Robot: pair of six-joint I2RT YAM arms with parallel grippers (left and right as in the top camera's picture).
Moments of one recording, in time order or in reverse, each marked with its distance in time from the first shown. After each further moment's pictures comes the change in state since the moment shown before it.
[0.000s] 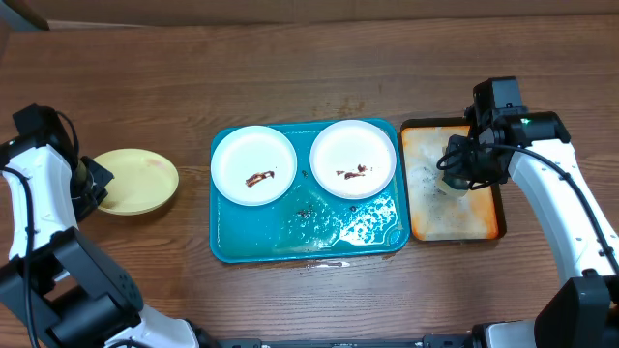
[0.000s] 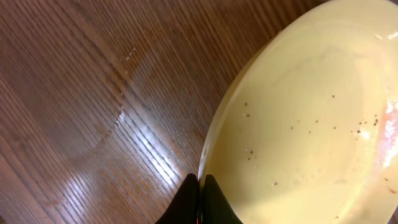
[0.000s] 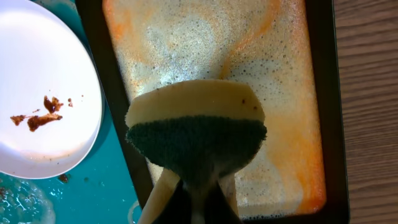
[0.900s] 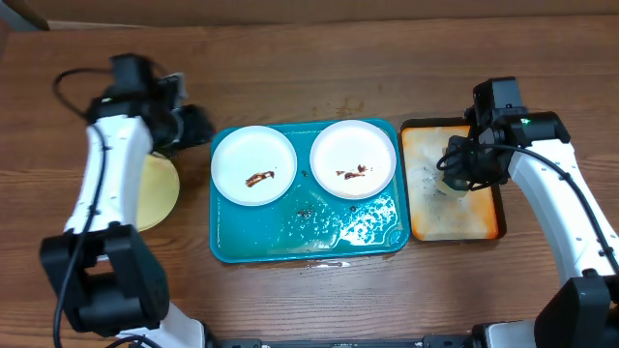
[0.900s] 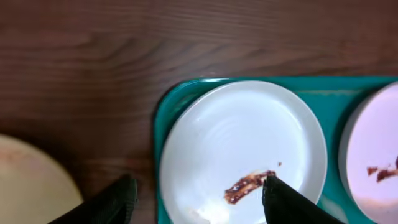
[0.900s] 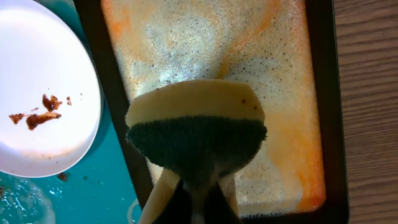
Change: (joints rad) left arm -0.452 -0.005 0.052 0.206 0.425 0.435; right arm 0.000 0.000 0.000 -0.005 -0.001 0.000
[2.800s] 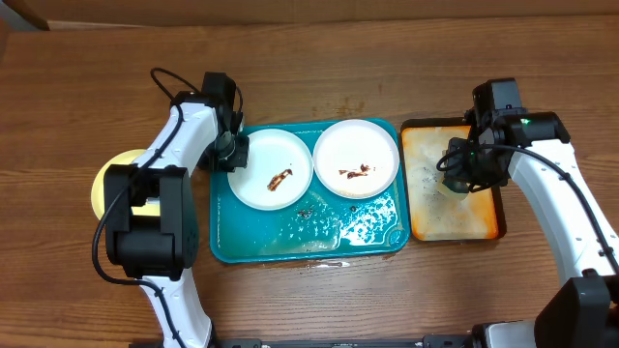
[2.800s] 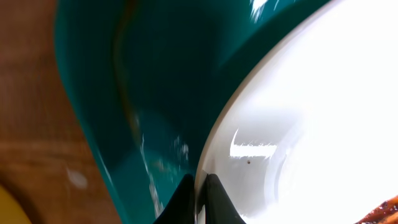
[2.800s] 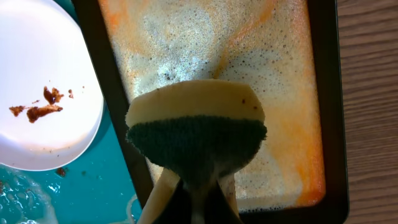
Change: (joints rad) left arm -0.183 0.283 0.016 -0.115 -0.272 -0.014; right arm 0.000 0.000 -0.001 -0.016 -0.003 0.001
